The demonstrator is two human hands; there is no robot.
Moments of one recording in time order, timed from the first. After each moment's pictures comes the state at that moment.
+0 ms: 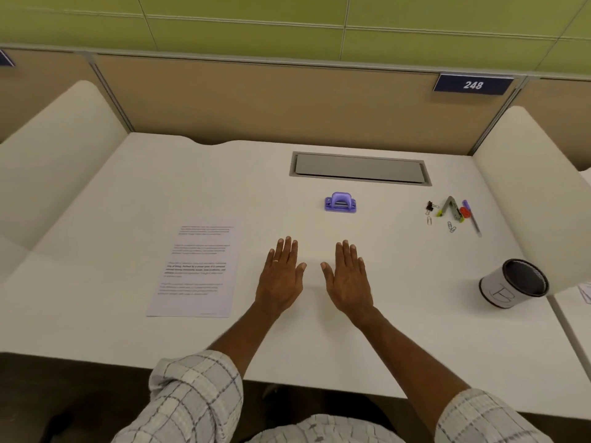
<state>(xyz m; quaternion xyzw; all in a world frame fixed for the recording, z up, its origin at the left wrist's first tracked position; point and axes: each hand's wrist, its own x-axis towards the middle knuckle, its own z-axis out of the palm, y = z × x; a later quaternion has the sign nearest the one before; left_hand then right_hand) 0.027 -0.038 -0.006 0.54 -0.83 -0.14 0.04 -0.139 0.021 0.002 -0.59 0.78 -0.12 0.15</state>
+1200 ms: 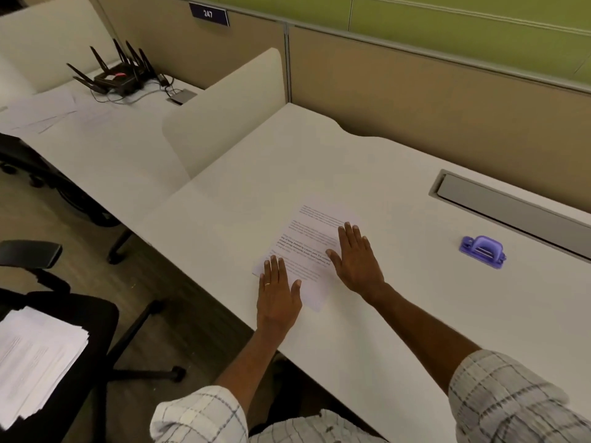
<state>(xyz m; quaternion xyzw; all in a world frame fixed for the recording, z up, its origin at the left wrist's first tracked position) 0.217 0.011 -0.031 0.80 -0.56 -0.18 0.13 0.040 -0.110 0.001 -0.82 0.54 -0.05 0.15</state>
